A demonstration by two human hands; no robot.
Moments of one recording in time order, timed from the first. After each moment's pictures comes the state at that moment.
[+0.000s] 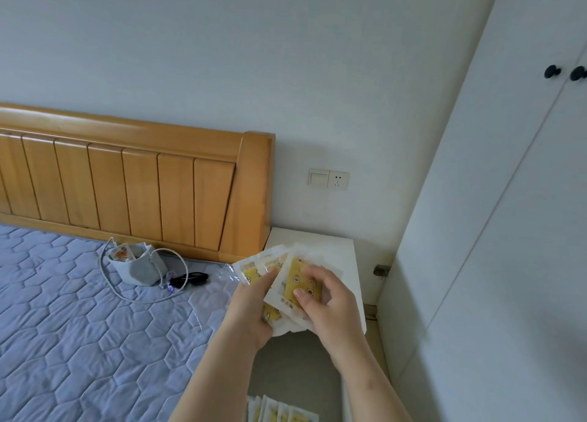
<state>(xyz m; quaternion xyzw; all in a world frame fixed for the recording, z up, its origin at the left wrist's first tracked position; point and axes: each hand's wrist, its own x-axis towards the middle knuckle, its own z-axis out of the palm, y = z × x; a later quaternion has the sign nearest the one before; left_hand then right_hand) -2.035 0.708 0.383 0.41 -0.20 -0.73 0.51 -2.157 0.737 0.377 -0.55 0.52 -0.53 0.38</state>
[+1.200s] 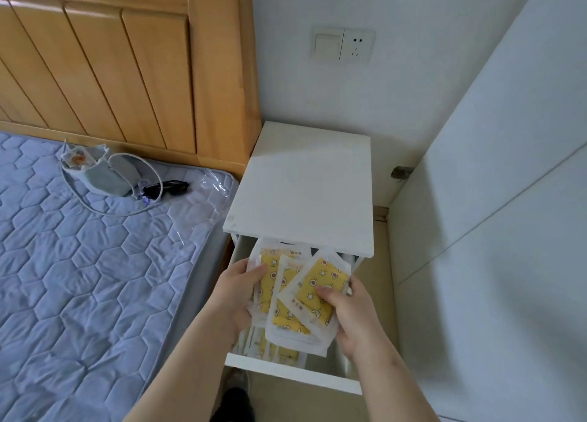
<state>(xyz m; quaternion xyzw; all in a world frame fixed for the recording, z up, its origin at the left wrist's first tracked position) -2.110 0.635 0.273 0.59 -0.21 -0.67 0.40 -2.278 0.667 0.258 -0.17 0.58 -0.48 0.64</state>
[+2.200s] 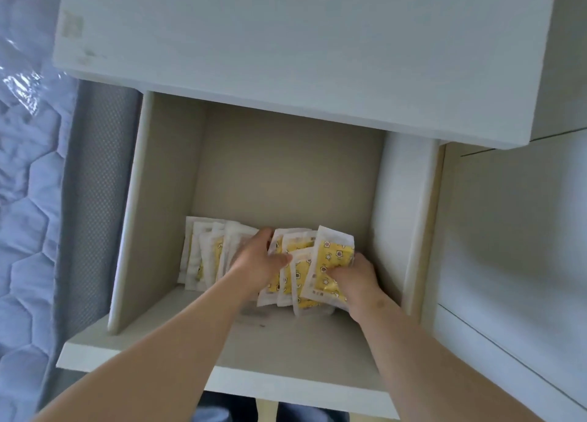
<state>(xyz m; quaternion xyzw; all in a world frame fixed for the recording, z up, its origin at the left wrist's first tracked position) -2.122 0.552 -0.098 0.70 -0.43 -0.57 -0.09 -2.277 0.590 -0.119 -0.08 0.79 -0.09 0.60</state>
